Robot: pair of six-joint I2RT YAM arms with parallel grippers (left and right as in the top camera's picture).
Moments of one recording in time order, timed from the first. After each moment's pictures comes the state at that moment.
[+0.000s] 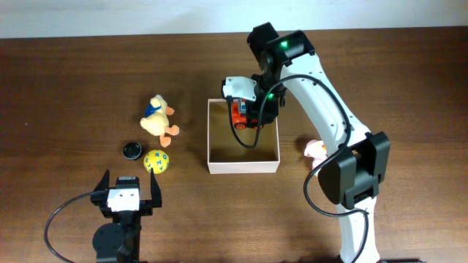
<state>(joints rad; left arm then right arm) 0.03 0.01 0.08 -0.22 -0.06 0.14 0.41 2.23 2.21 -1.48 -0.31 -1.05</state>
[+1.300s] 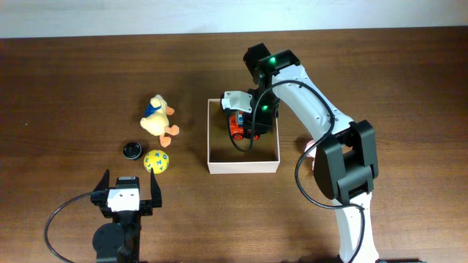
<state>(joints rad) 0.03 0.01 0.08 -0.22 -0.06 0.14 0.41 2.28 2.01 -1.28 -0.34 -1.05</state>
